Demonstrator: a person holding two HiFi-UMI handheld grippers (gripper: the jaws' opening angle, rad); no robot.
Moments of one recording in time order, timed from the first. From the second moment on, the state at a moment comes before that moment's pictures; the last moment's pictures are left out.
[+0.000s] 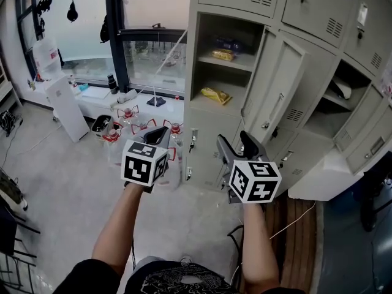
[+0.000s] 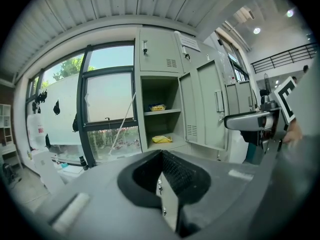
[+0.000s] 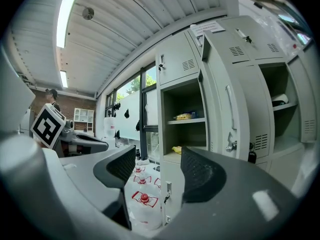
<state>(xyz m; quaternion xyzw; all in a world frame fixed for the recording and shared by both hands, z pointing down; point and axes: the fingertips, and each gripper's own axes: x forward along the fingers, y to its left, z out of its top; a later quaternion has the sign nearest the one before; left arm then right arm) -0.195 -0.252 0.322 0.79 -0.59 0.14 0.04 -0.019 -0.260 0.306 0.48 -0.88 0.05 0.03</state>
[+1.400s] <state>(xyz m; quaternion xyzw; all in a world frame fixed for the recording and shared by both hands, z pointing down) -0.252 -0.457 0.360 0.82 -0.55 0.15 0.05 -0.087 -0.465 0.357 0.52 -0.85 0.04 0.12</state>
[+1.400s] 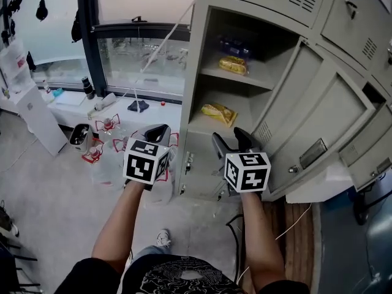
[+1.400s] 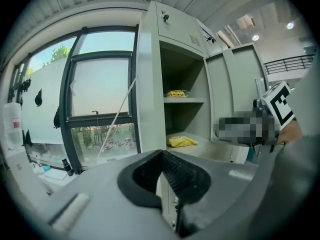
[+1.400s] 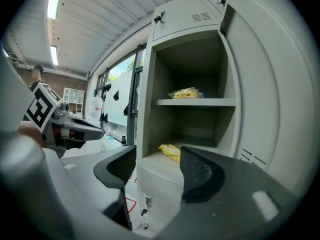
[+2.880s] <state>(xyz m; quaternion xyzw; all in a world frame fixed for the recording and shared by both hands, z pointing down) -0.267 -0.569 0.374 0.87 -0.46 0.16 0.03 -0.082 -0.600 0.431 0.57 -0.76 -0.01 0.31</state>
